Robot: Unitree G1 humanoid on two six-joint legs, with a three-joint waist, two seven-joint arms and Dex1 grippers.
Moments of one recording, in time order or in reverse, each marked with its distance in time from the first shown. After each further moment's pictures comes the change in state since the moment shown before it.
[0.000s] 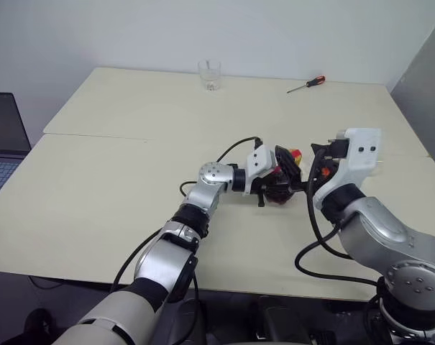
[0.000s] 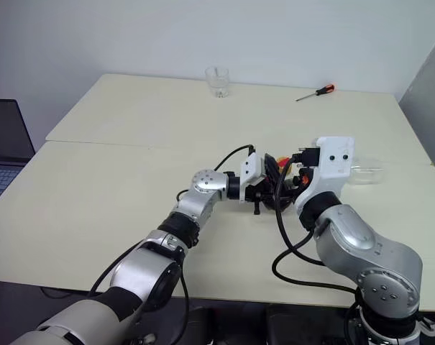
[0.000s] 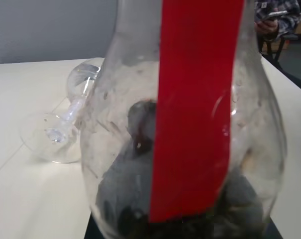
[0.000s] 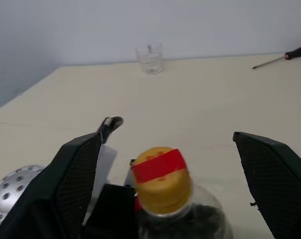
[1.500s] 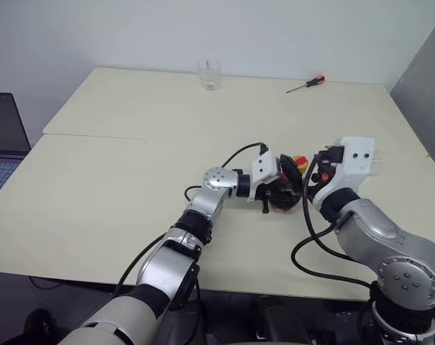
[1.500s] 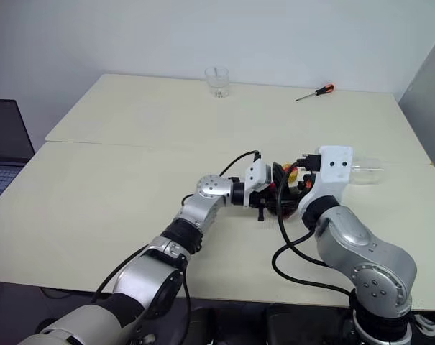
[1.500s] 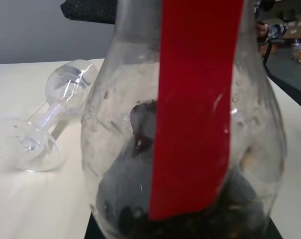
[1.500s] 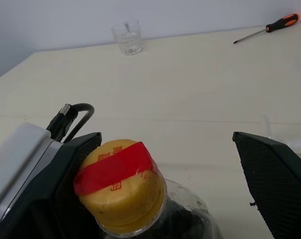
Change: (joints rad) left arm 0.046 -0.017 -0.032 -0.070 0.002 0.034 0.004; right arm 0.066 0.044 -0.083 0.011 -0.079 0.061 0.113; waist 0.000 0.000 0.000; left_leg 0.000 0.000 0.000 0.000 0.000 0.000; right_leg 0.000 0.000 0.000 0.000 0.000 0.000
